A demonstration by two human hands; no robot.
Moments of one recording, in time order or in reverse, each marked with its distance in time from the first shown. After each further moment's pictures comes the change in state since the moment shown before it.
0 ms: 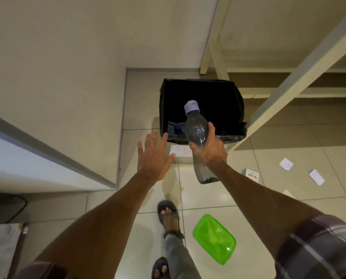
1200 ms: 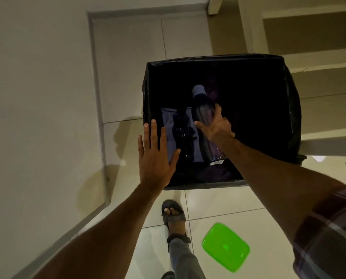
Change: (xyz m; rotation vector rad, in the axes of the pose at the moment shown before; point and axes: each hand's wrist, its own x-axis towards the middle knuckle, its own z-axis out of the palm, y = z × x) left_hand 0.259 -0.025 0.152 -0.055 0.060 0.028; right_hand 0.337 0.014 0.106 -0.050 -0.290 0.369
